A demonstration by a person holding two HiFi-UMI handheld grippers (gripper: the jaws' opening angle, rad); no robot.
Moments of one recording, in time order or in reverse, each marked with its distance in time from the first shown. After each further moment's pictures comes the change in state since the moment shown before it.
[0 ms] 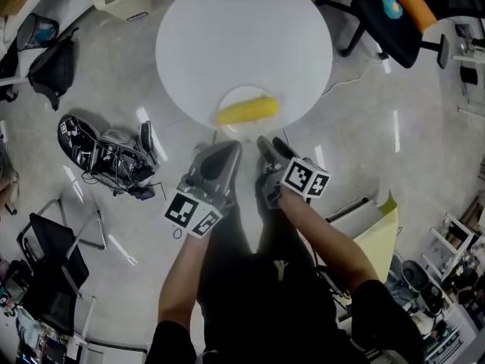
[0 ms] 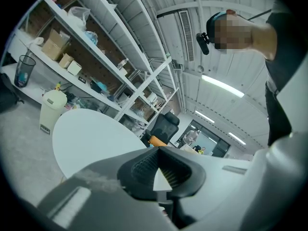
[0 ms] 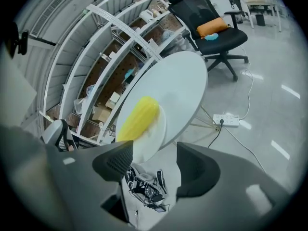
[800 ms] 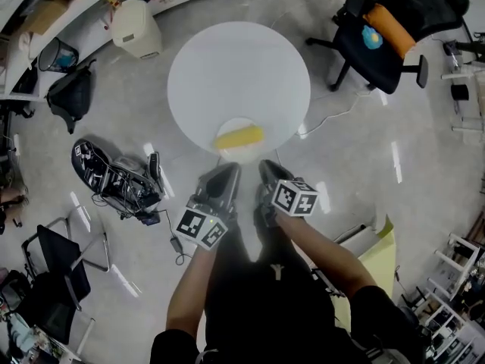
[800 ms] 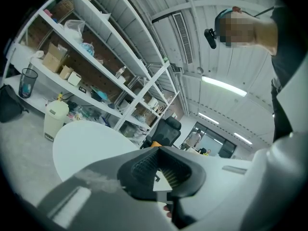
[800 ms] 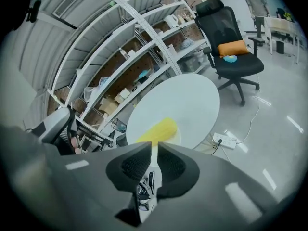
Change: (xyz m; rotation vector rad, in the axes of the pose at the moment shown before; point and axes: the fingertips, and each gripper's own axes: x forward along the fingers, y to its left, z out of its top) left arm -0.007 -0.048 0.036 0.027 -0.051 0.063; right arm -0.051 0.050 0.028 -0.226 -0.010 -0.025
